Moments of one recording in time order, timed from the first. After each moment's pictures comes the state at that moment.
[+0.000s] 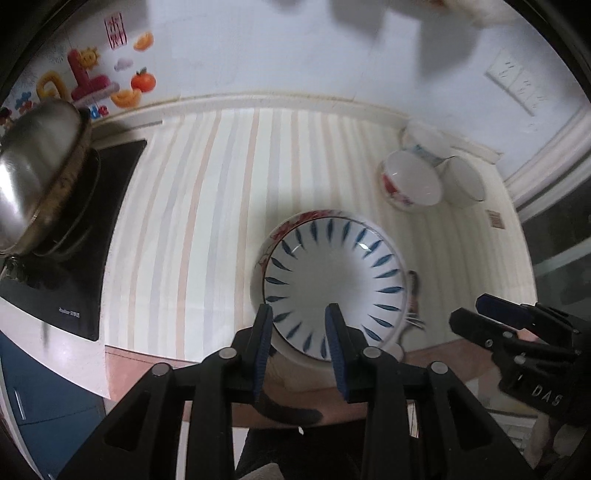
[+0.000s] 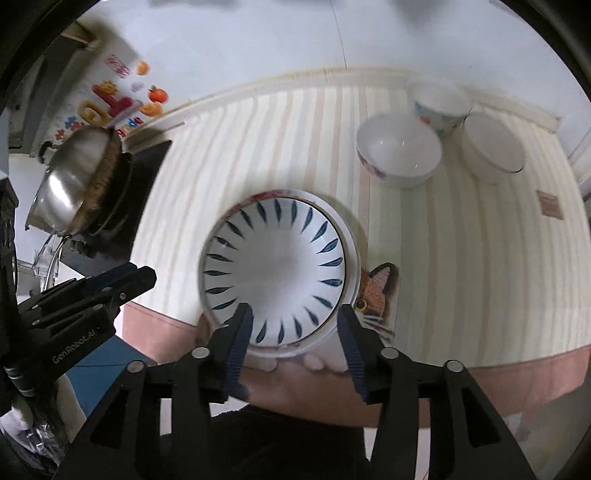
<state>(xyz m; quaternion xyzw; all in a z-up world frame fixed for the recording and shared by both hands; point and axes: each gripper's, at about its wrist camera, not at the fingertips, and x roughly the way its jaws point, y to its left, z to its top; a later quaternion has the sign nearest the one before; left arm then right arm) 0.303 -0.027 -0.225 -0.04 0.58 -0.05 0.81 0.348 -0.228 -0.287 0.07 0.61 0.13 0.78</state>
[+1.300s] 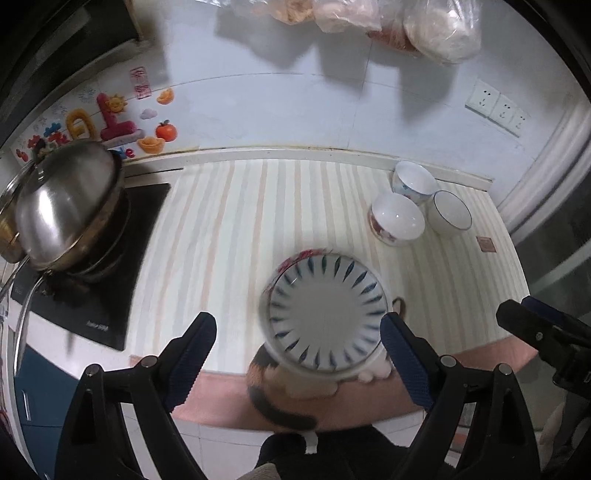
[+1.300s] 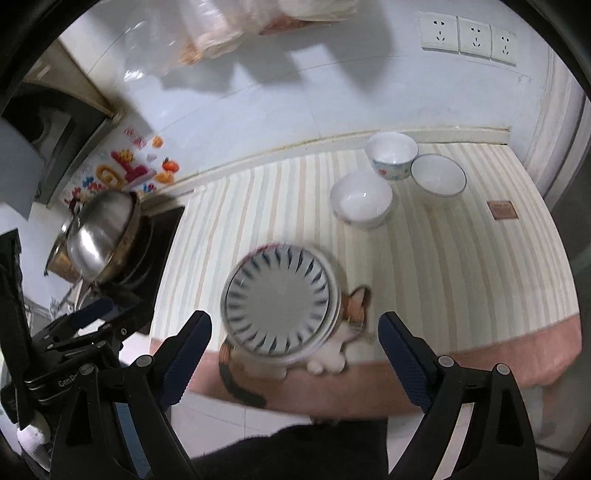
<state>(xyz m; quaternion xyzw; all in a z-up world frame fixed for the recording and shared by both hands) 0.284 -0.052 -0.180 -0.03 0.51 -0.02 0.86 0.308 -0.286 -0.211 0.13 0.51 0.10 0.84</state>
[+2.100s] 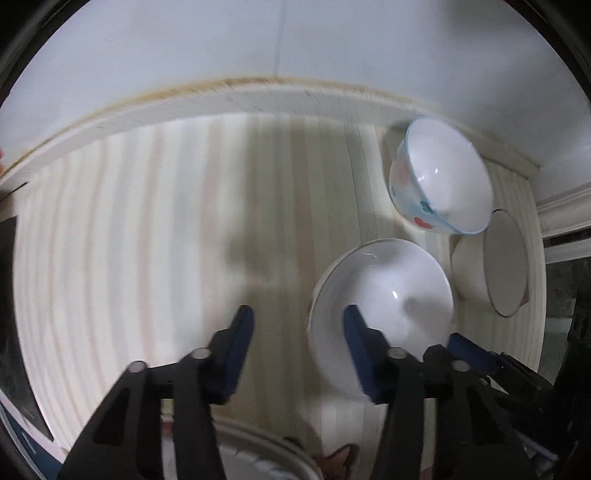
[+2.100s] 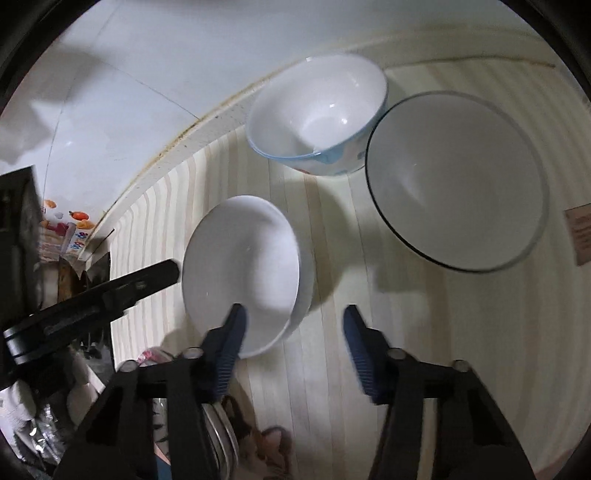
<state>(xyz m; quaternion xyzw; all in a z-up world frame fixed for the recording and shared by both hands) 0.551 -0.174 -0.356 -0.03 0.67 -0.07 0.74 0.561 -0.407 -0.430 0.23 0.62 0.11 0.74</state>
